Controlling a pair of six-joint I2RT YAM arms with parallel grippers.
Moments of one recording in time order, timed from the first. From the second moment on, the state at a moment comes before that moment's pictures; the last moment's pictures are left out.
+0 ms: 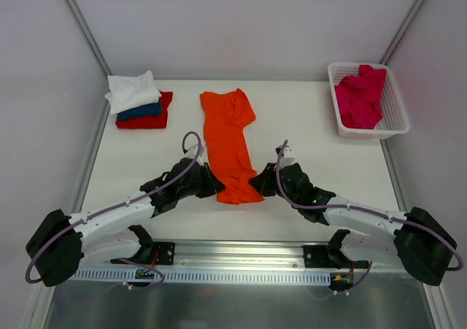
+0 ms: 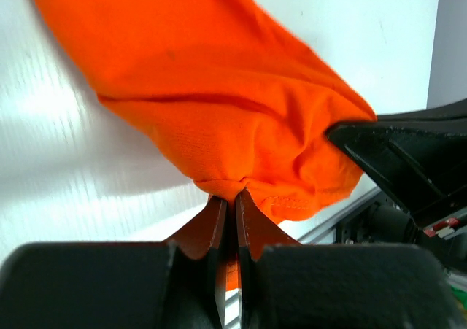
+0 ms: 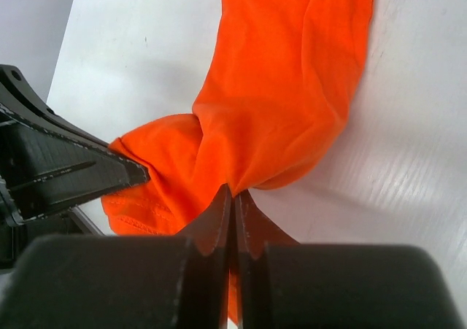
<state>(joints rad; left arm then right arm) -0.82 1.04 0.48 -0.07 -0.01 -0.96 0.91 1.11 0.41 0.26 0.12 0.77</state>
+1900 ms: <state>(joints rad) -0.30 1.82 1.07 0.04 0.35 -0.67 0.51 1.97 1.24 0.17 -0.28 0.58</state>
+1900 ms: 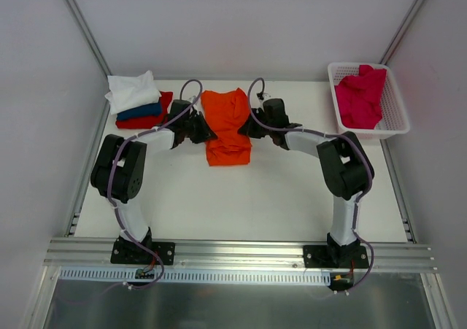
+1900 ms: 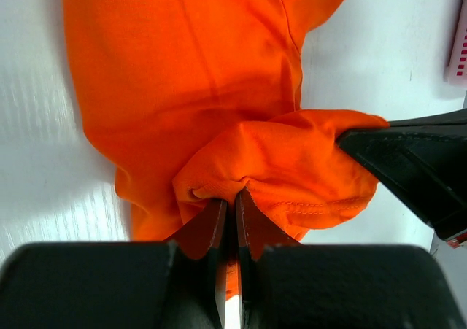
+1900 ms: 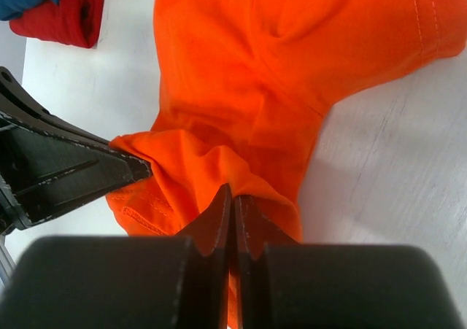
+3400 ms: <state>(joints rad) -0.25 2.01 1.39 0.02 0.42 -0.67 0.43 2.07 1.35 0.13 -0.32 0.59</state>
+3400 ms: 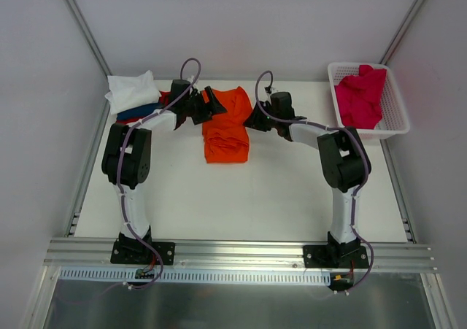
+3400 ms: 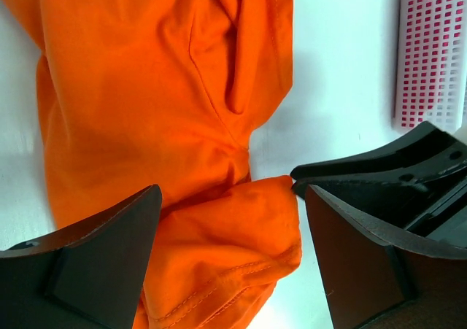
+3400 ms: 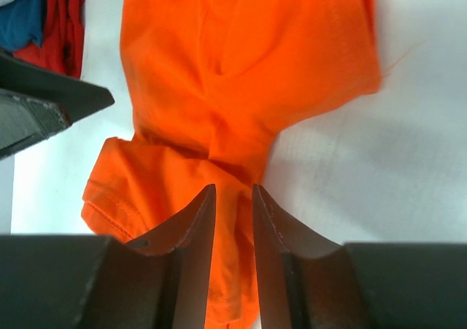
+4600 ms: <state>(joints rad) -0.32 1.51 0.77 0.02 0.36 -0.68 0.59 1.77 1.09 0.09 -0.27 0.57</state>
